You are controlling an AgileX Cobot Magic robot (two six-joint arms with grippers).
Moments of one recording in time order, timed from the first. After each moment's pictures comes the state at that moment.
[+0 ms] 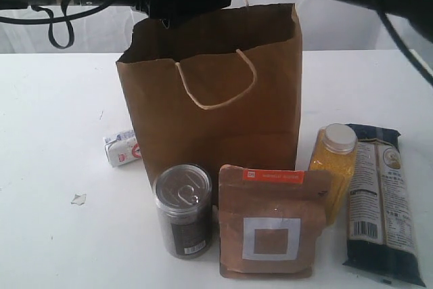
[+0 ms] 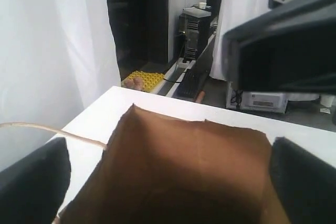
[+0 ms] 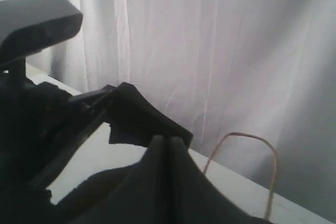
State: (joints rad) left arm -0.38 1.61 -1.31 1.53 -0.88 -1.36; right arm 0.62 1.31 -1.10 -0.54 -0.08 0.53
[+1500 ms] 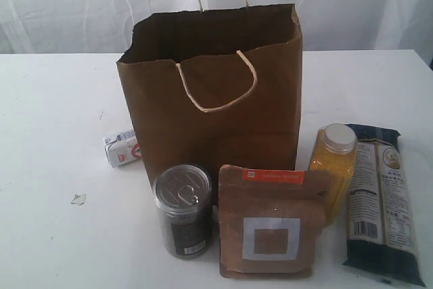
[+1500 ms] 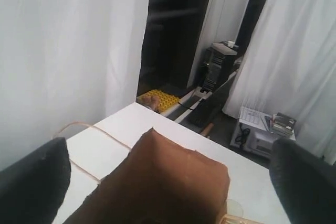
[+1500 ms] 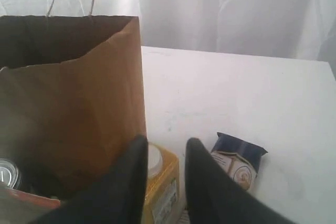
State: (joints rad) left arm -0.09 1.28 -1.29 1.68 -1.02 -1.87; right arm 0.62 0.50 -0.78 -0.49 0.79 0.60
